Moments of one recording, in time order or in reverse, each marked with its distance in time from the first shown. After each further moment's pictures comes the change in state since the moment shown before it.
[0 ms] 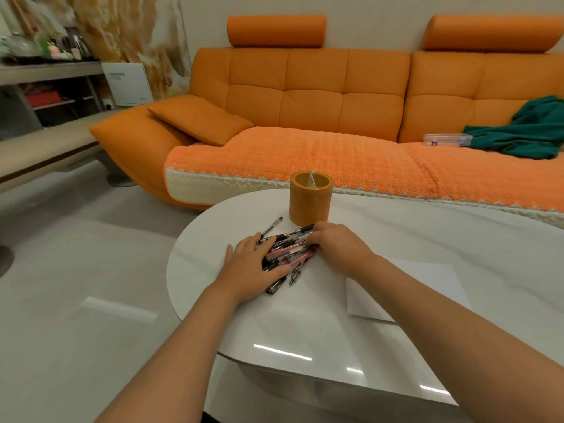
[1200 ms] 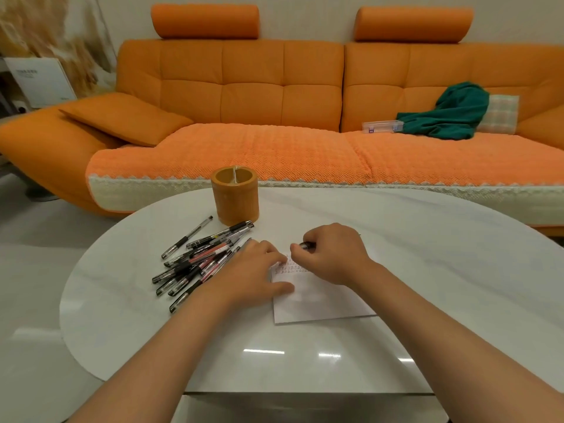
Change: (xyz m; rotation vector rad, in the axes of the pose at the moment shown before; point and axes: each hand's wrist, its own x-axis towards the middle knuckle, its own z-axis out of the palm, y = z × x) left_hand 0.020 0.130 0.032 0.021 -0.138 0.382; right_hand -0.100 0.061 -0.034 0.201 0.184 0.349
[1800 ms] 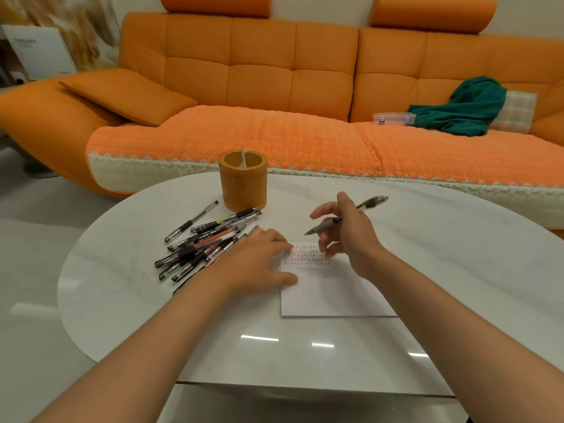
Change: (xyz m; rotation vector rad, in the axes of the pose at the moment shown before) left_hand -0.001 -0.011 -0.002 -0.022 -0.020 0.034; right_hand 0.012 -0.001 -0.001 1.110 -0.027 0.505
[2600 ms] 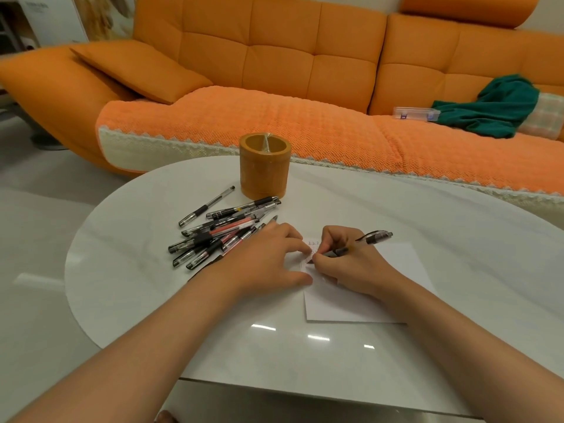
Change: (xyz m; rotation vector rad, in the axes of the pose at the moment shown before) left_hand -0.011 -0.017 0.008 -0.138 0.087 0.069; right_hand -0.005 0.040 0.018 -0.422 -0.262 -0.208
